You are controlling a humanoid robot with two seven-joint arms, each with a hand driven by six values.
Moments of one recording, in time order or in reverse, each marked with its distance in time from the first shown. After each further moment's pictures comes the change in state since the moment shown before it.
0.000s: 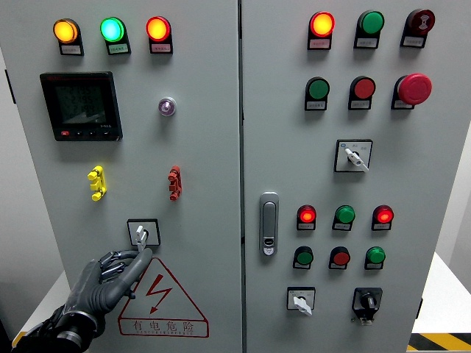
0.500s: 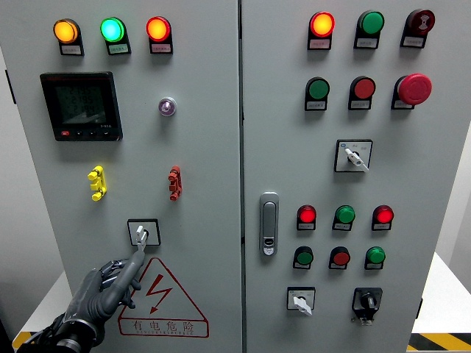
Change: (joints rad) left arm 0.022 0.003 -0.004 0.015 -0.004 -0.016 -0.002; right arm 0.000 0.000 0.000 0.000 0.000 0.000 0.000
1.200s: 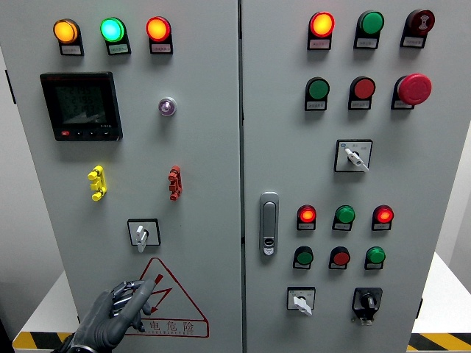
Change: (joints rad) left arm 0.098 -0.014 -0.001 0.022 -0.010 -0.149 -0.137; right arm 0.000 -0.001 0.000 0.001 0.000 0.001 0.000
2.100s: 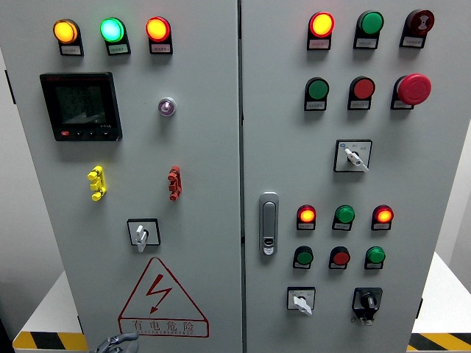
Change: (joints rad) left arm 0.207 0.000 0.002 0.114 0.091 -0.011 -0.323; right arm 0.000 0.000 0.000 0.000 0.000 -0.001 0.000
